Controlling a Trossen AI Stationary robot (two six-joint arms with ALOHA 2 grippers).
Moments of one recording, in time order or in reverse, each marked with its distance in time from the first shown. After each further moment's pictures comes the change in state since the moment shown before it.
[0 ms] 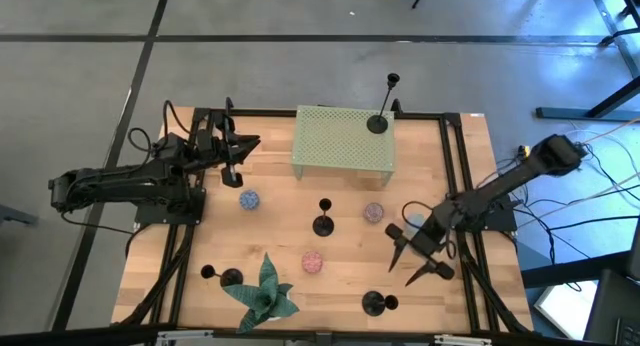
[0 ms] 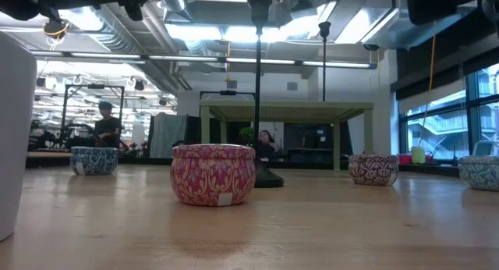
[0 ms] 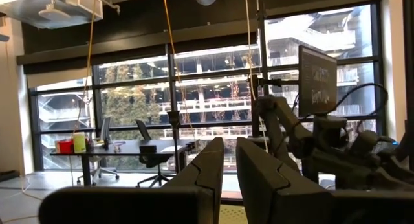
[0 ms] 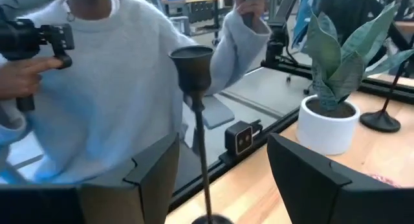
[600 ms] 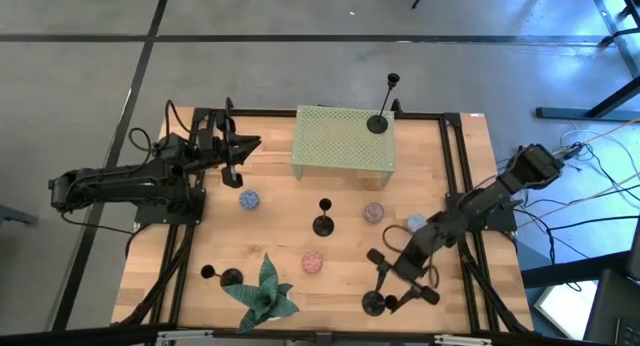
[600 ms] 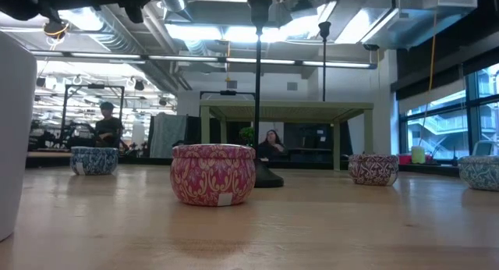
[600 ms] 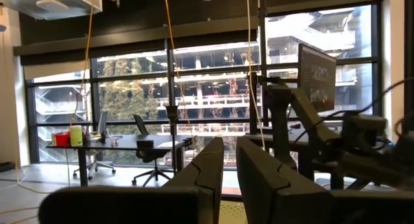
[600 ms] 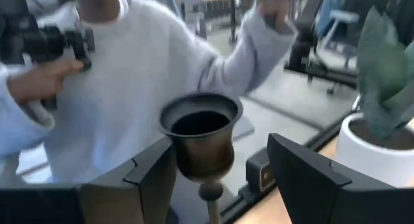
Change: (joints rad) left arm 0.000 0.000 0.000 -0.016 0.000 -0.026; right arm 0.088 0.330 0.254 0.059 0.012 0.035
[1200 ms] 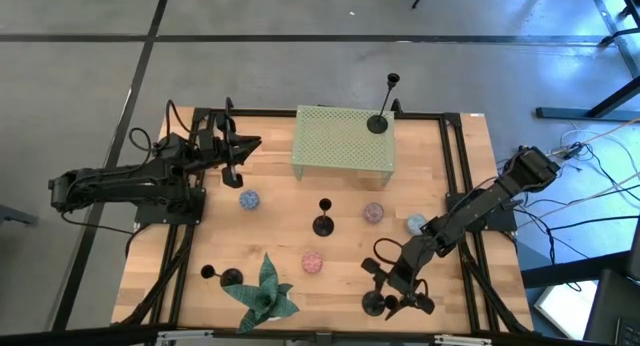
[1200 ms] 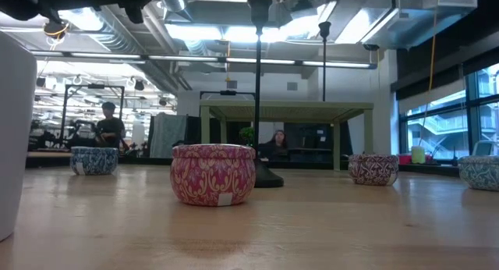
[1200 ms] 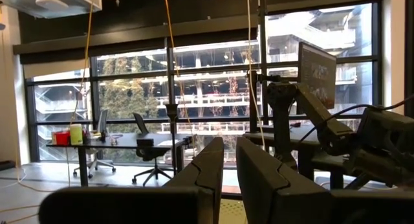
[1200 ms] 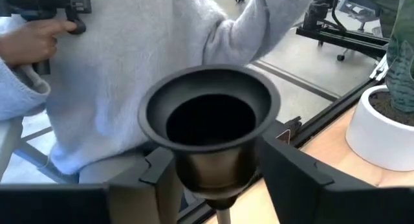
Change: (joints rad) left arm 0.000 0.000 0.000 -0.006 0.000 0.000; right arm 0.025 0.042 0.122 -0.248 0.000 -0.062
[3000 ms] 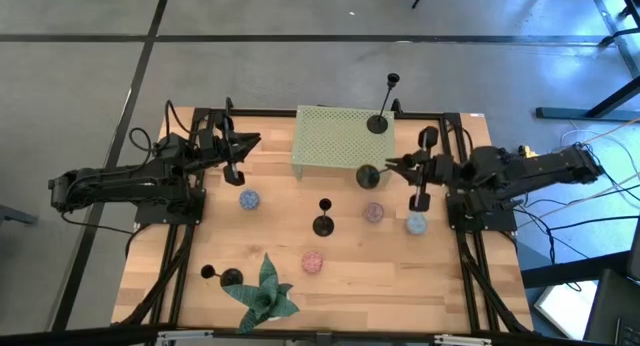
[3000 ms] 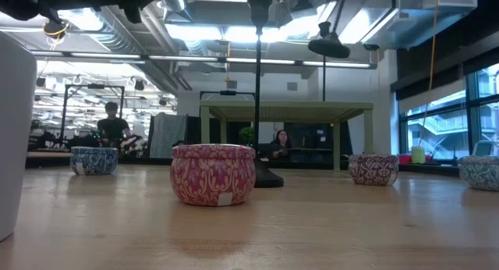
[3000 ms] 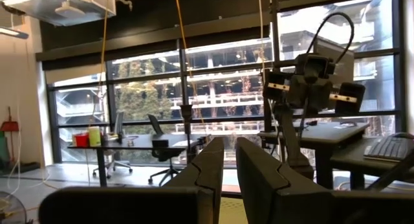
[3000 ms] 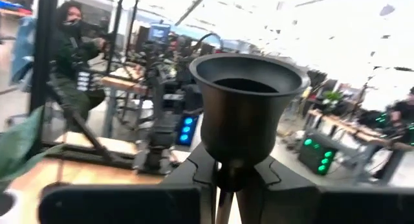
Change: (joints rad) left arm 0.000 0.000 0.000 0.002 -0.051 0.043; right arm -0.429 -0.707 0.000 -0.250 0.690 -0.289
